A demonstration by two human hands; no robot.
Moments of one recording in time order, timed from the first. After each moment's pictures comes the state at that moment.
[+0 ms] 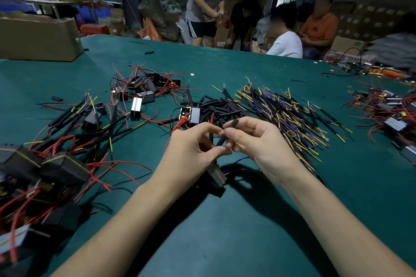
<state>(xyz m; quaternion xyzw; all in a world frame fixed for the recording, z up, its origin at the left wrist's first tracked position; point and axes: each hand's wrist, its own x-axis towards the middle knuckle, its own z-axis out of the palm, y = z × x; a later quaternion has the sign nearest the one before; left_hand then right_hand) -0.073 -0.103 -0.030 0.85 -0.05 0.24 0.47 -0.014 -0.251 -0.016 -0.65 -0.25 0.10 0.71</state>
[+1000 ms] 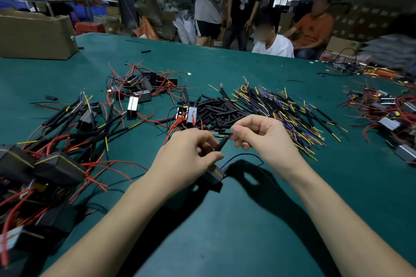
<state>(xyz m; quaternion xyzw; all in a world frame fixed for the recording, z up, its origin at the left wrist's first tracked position) -0.073 -0.098 -0.026 0.91 -0.03 0.17 0.38 -0.002 -0.264 -0.017 -0.72 -0.27 0.02 0.64</state>
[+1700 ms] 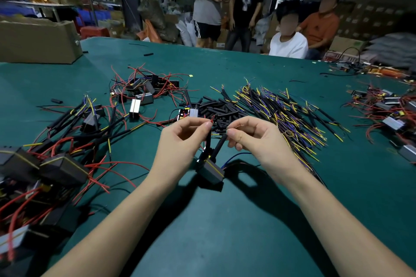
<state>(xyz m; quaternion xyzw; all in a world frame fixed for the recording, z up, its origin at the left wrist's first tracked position) -0.067 -0.103 -0.025 0.69 0.04 0.24 0.68 -0.006 -0.259 -0.020 -0.69 -0.28 0.05 0.67</state>
